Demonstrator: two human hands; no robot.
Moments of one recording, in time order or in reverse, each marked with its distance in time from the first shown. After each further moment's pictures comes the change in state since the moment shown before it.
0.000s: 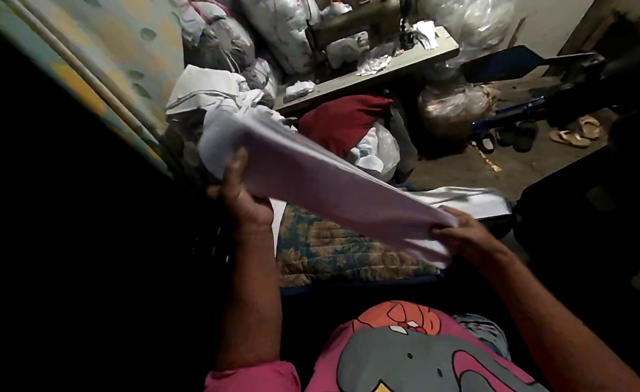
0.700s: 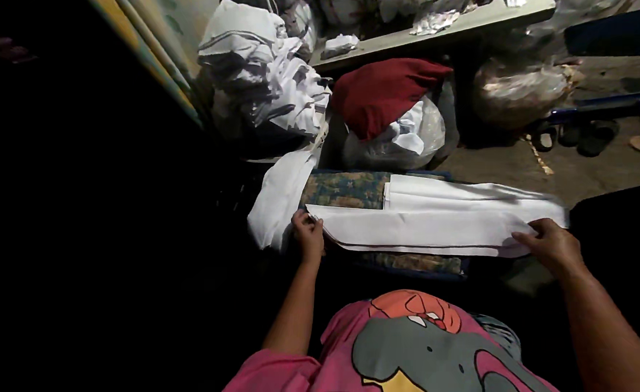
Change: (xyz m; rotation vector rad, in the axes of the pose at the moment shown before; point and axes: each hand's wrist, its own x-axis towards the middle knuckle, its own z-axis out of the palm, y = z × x) left_hand -0.095 -0.141 -0.164 1.080 -0.049 -0.384; right_hand 0.014 0.049 -0.104 -1.000 0.345 0.420
